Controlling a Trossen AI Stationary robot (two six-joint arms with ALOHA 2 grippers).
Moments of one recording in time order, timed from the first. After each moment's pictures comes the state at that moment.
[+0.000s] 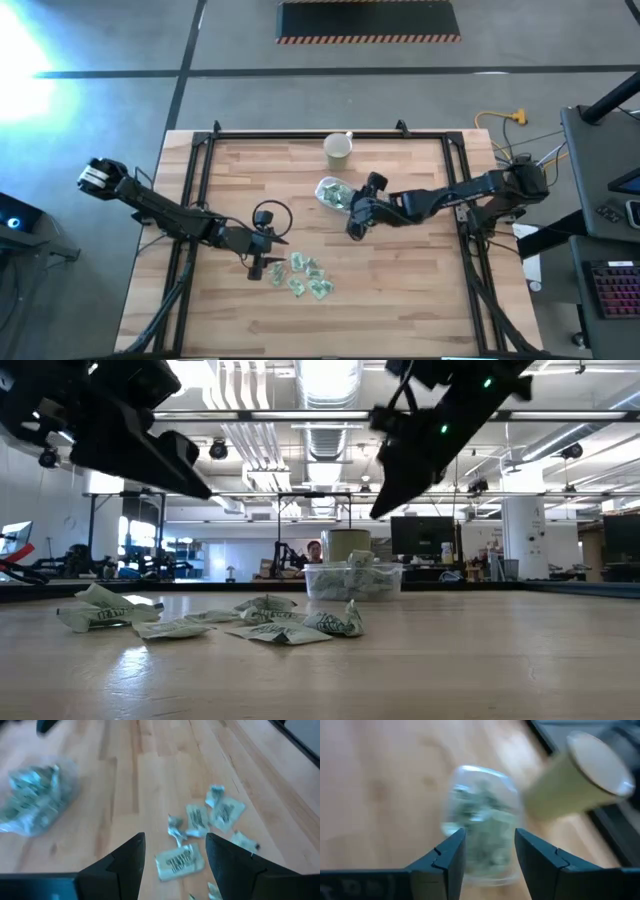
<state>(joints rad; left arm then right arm) -0.37 1.16 0.49 0.12 -0.25 -0.10 0.07 1.58 0.95 -0.26 0.59 0.21</state>
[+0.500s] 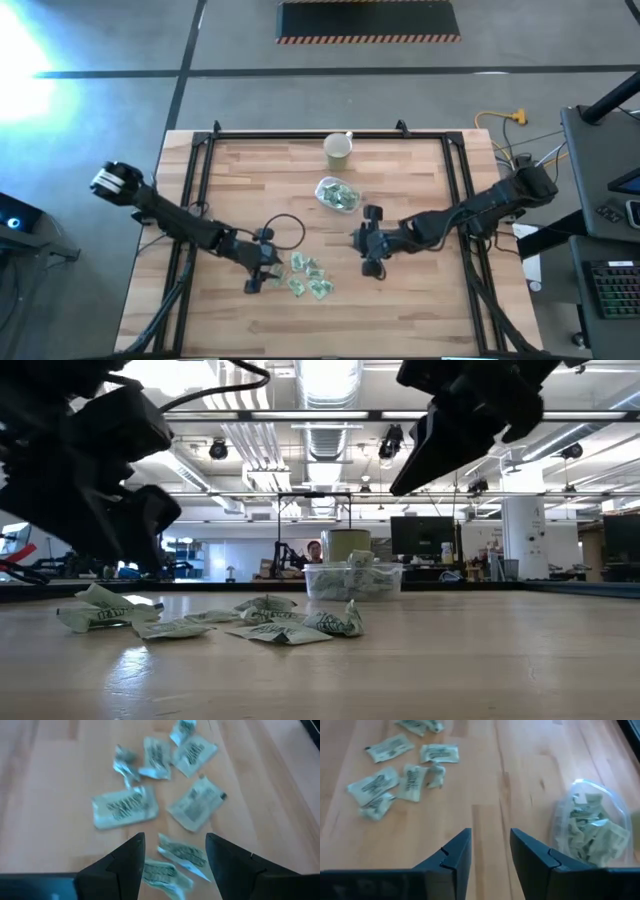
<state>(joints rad) -0.42 1.34 0.49 0.11 -0.09 -0.32 0.31 1.52 0.93 -0.26 0.39 0.17</state>
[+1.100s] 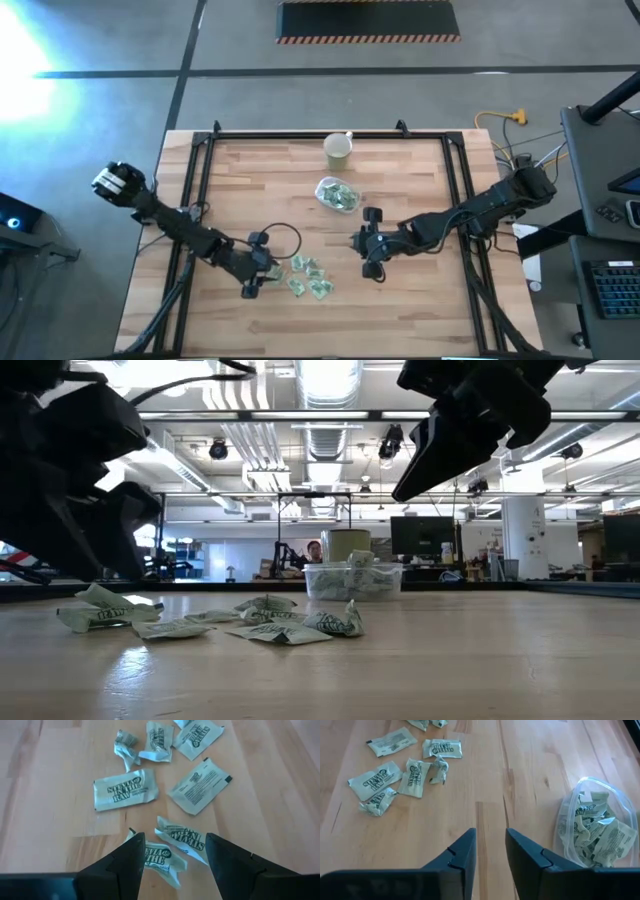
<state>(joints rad) -0.54 1.36 0.49 0.06 -0.25 -0.38 0.33 1.54 0.92 -0.26 0.39 0.17</state>
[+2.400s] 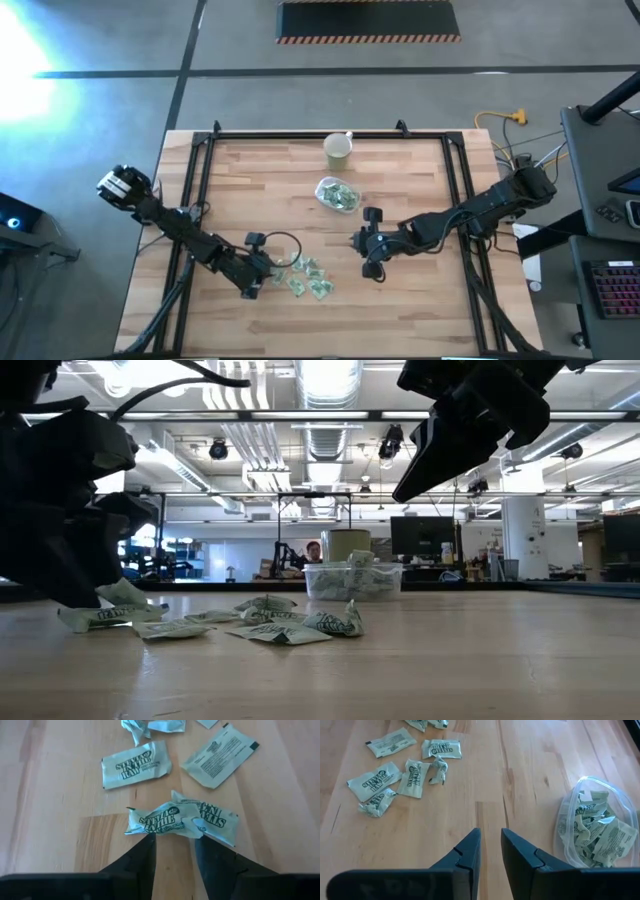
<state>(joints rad) -0.59 1.43 0.49 0.02 -0.36 -0.38 0.33 1.54 0.92 -0.25 0.39 0.18</state>
